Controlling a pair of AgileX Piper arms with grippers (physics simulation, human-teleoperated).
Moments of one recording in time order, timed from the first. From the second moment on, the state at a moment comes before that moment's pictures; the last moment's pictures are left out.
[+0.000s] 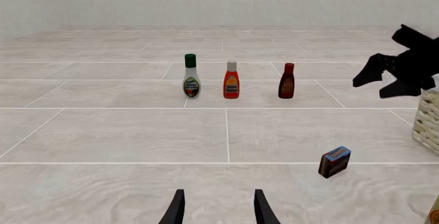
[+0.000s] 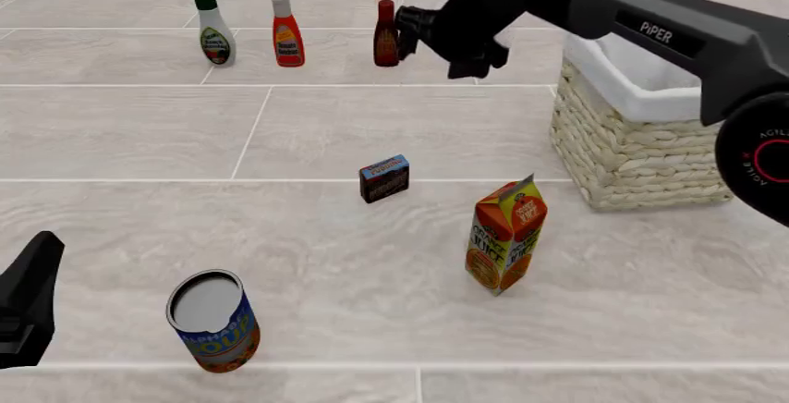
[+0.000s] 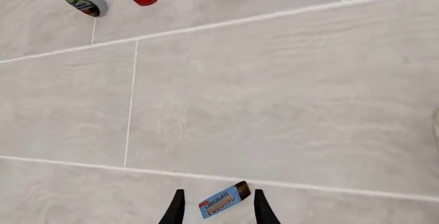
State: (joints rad) left arm 0.00 0.01 0.00 0.00 0.00; right arm 0.45 2.09 -1.97 0.75 0.56
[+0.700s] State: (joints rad) left arm 0.00 0.01 0.00 0.00 0.00; right arm 0.45 2.10 -1.88 0.73 0.76
